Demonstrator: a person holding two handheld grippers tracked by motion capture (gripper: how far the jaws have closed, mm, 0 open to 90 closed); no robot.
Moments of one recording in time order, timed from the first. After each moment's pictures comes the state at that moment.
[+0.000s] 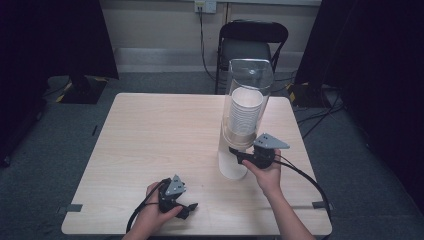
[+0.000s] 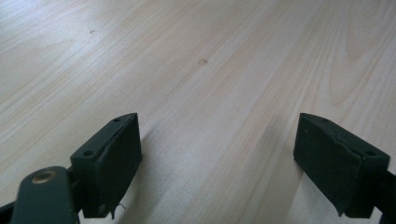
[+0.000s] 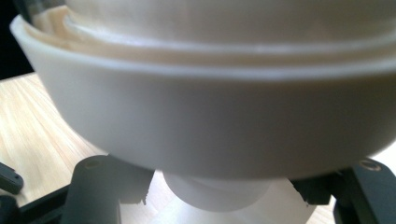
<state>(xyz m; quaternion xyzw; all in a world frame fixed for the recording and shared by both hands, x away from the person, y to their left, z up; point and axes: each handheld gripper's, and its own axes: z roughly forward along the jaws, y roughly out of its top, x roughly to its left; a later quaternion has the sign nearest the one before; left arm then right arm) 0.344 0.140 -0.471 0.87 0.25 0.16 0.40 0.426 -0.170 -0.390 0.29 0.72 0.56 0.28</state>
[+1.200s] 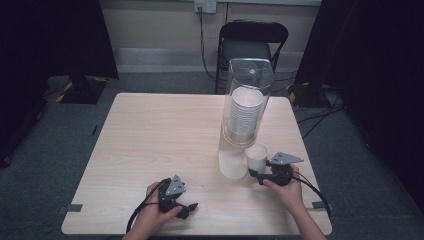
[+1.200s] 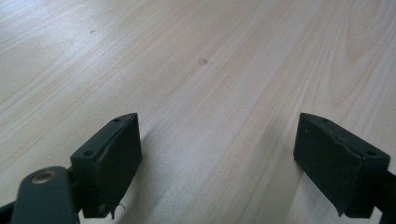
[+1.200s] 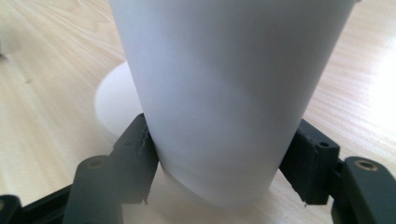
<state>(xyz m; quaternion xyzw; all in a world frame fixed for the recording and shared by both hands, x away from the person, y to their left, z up) 0.344 0.140 -0.471 0.87 0.25 0.16 0.40 0.409 -0.239 -0.447 0.33 0.79 0.46 0.23</state>
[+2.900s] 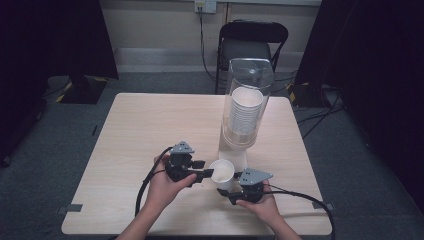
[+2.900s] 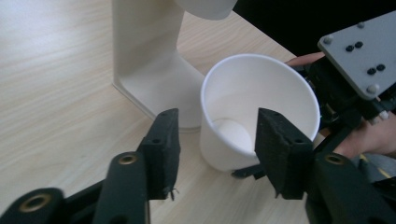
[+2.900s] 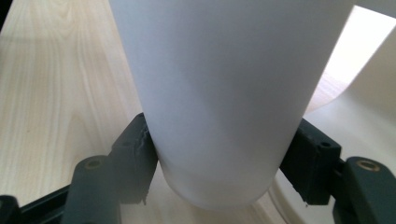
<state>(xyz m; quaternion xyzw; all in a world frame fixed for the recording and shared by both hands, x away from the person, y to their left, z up) 0.376 0.106 -0.368 0.80 0.33 0.05 0.50 0.371 -0.151 -0.457 0.16 0.83 0.50 0.19</state>
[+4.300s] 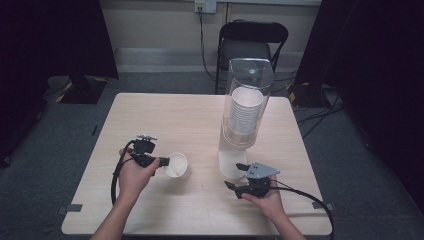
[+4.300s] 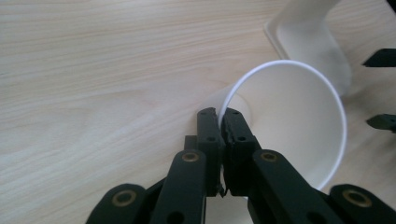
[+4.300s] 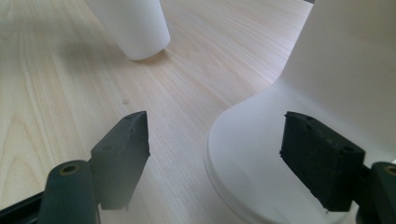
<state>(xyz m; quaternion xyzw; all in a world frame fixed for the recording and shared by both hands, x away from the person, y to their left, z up) 0.411 0.203 -0.378 0.76 0.51 0.07 0.38 0.381 -0.169 -0.451 0.21 0.81 0.49 0.23</state>
